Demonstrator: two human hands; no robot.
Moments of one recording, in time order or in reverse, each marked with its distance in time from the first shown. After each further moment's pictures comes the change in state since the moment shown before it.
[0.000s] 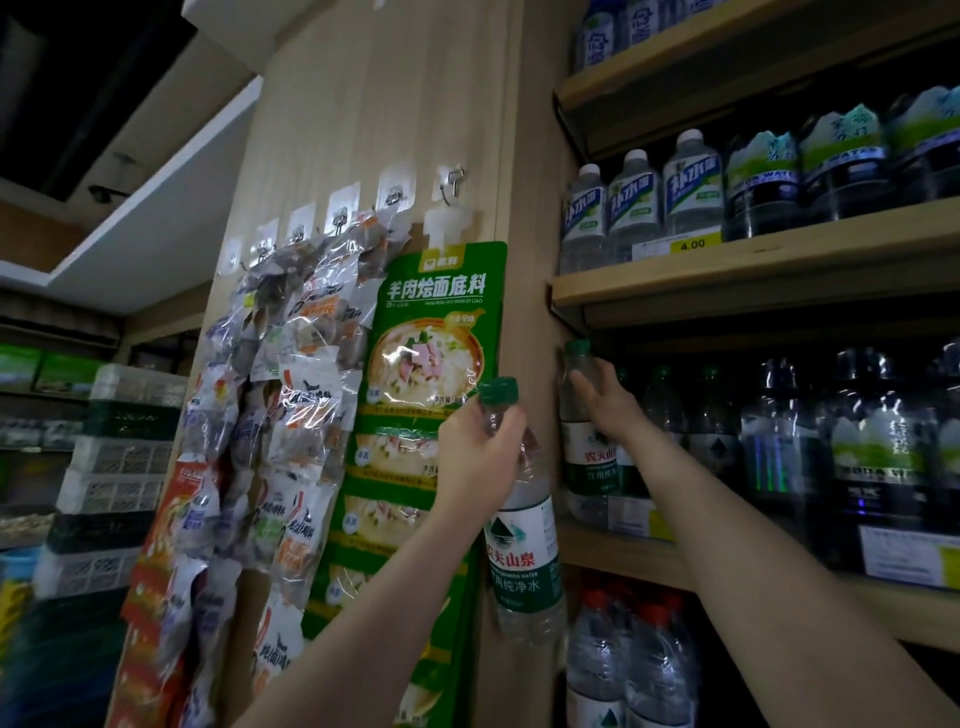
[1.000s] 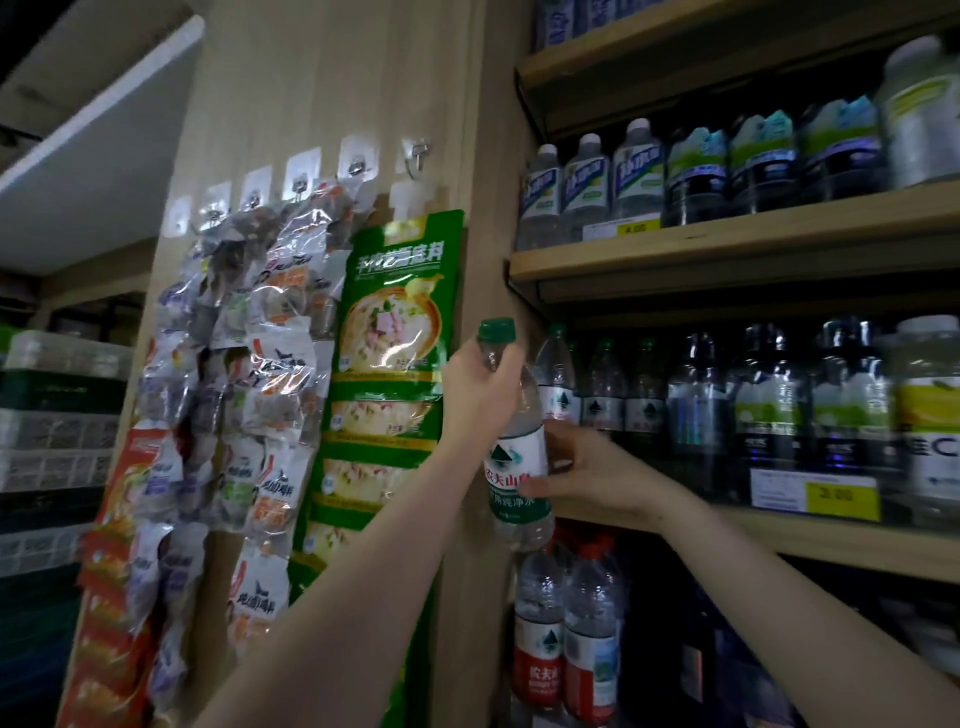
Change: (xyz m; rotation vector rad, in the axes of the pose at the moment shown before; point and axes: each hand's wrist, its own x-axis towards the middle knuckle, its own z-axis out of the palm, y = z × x) left_hand 0.000 0.033 0.028 -0.075 0.010 0.027; right_hand -0.173 -0.031 -0.043 0.203 -0.542 -0.065
